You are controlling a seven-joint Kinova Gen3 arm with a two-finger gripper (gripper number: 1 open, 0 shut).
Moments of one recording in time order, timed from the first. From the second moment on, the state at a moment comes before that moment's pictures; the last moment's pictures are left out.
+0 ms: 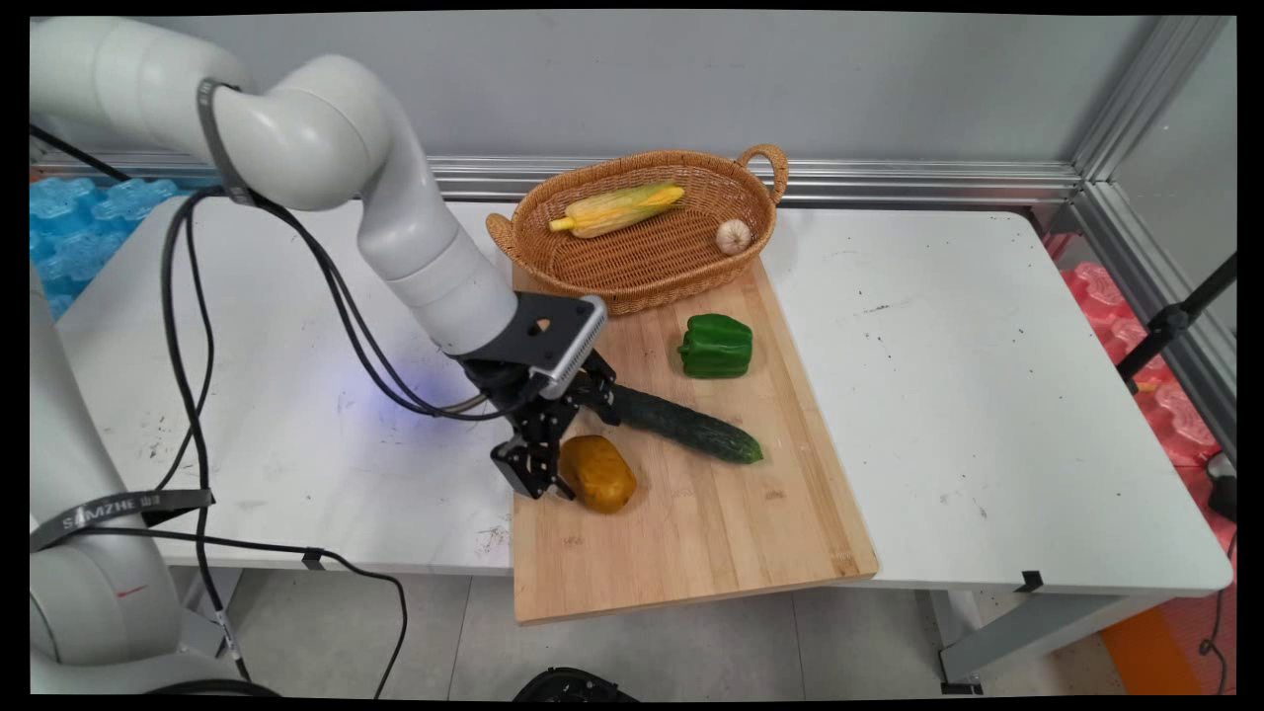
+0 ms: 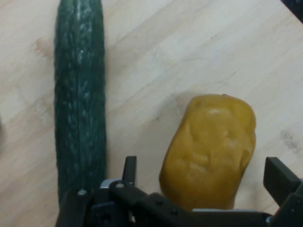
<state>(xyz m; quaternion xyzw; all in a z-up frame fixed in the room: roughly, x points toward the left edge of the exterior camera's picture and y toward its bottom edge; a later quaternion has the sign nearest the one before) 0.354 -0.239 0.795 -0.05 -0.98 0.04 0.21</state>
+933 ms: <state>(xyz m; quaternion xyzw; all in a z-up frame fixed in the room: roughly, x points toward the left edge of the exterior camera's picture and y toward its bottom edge) 0.349 -0.242 0.804 -0.09 -0.98 0.01 0.20</state>
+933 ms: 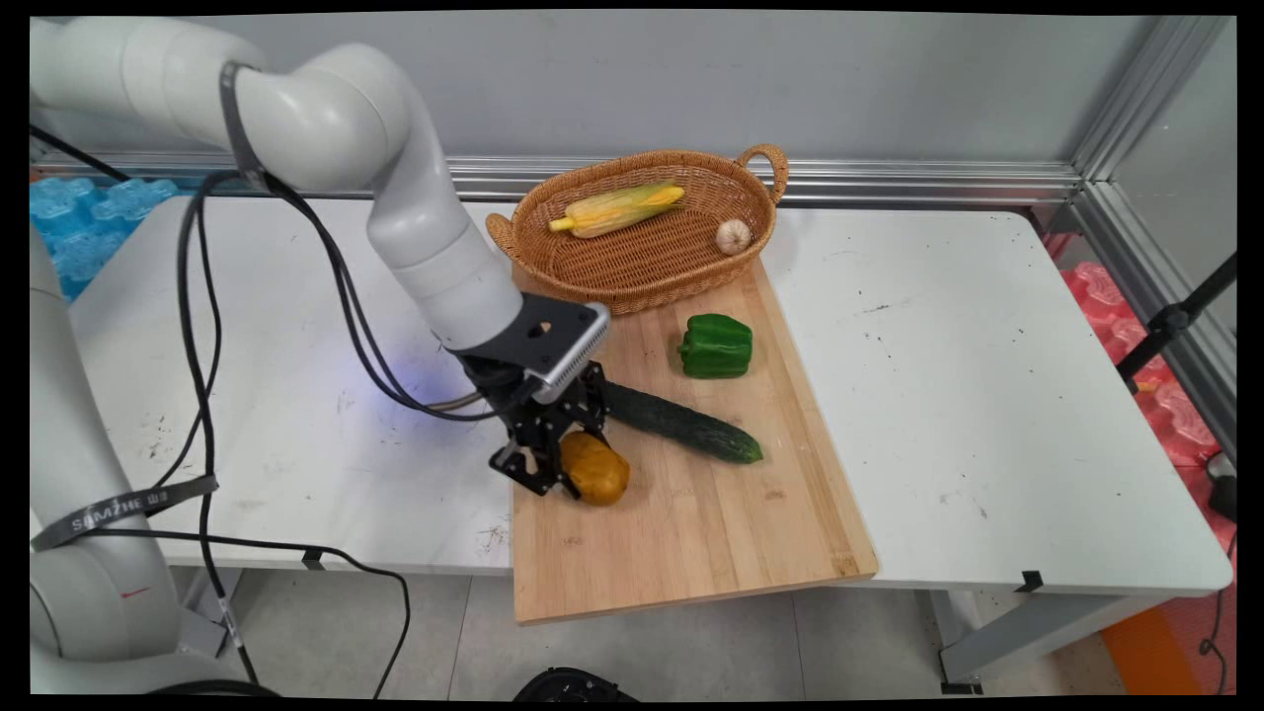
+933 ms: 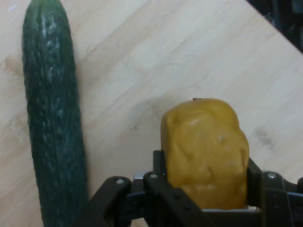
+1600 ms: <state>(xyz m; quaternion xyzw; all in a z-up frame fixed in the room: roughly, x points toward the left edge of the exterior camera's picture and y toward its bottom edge) 0.372 -0.220 0.886 0.03 -0.98 0.04 0.21</state>
